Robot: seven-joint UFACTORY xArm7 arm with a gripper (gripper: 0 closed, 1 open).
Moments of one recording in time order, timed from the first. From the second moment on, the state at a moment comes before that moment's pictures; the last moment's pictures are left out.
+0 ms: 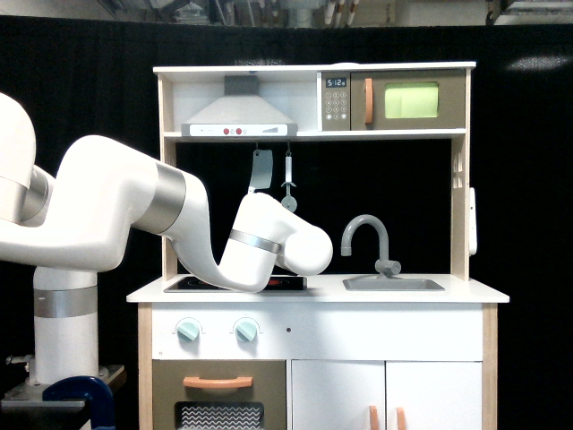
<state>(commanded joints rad) 1.57 -1.33 -1.71 0.67 0.23 1.06 -1.90</state>
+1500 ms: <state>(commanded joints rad) 2.04 -1.47 -1.71 0.96 0.18 0.85 -1.82</state>
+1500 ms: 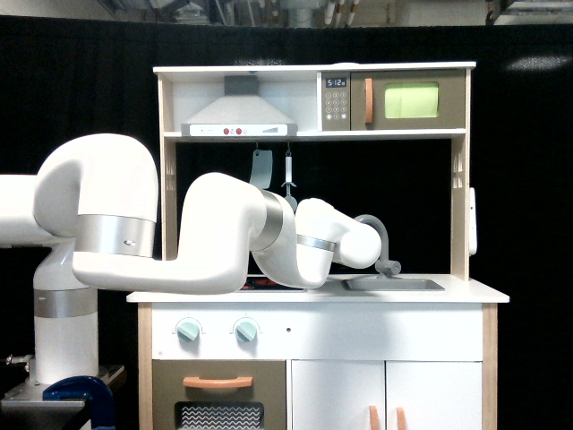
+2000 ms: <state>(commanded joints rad) 2.09 -1.51 -1.72 1.09 0.13 0.92 -1.80</state>
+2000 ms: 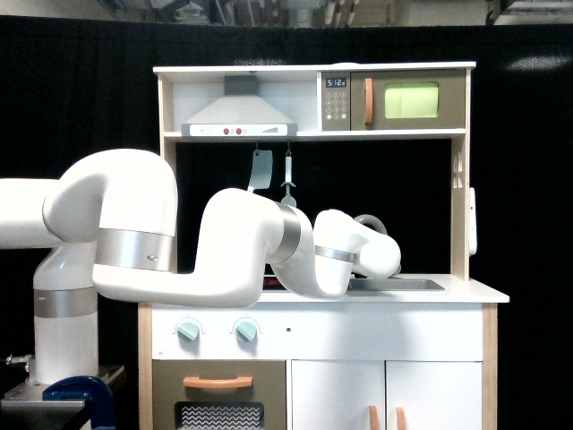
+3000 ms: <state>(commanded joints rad) 2.16 -1.57 -1.71 1.37 0.05 1.11 -1.74</state>
